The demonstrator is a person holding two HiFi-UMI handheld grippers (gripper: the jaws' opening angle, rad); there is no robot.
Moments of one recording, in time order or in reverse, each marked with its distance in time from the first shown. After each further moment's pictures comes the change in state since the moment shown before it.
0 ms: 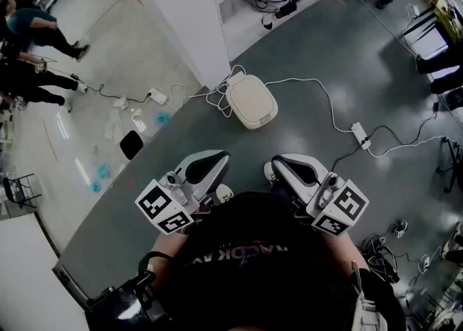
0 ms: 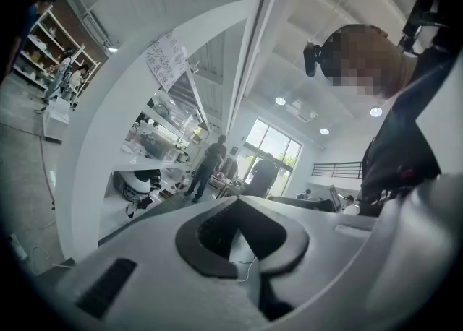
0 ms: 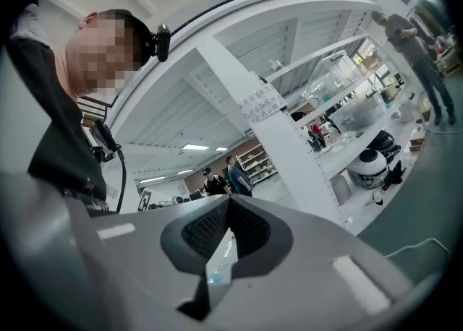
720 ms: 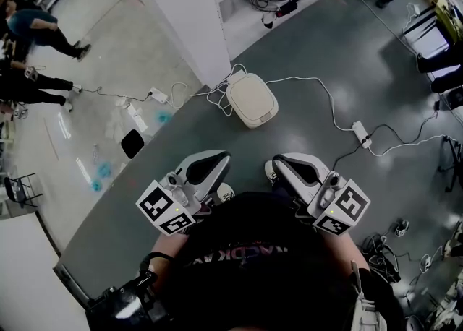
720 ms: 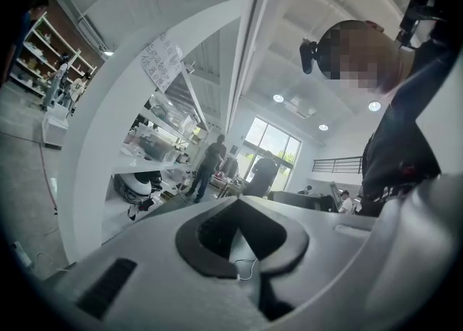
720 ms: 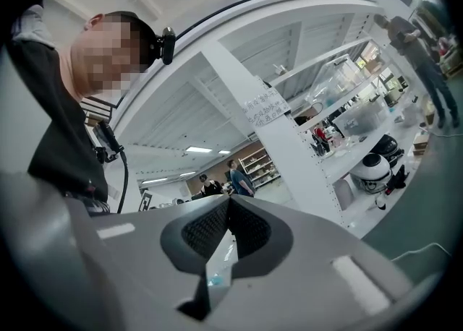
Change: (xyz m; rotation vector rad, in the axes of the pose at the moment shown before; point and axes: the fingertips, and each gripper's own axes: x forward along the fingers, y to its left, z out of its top) left arm -0.002 -0.003 -0.004 0.028 0.008 0.002; right arm -0.001 0.005 0.002 -0.022 -0.025 0.019
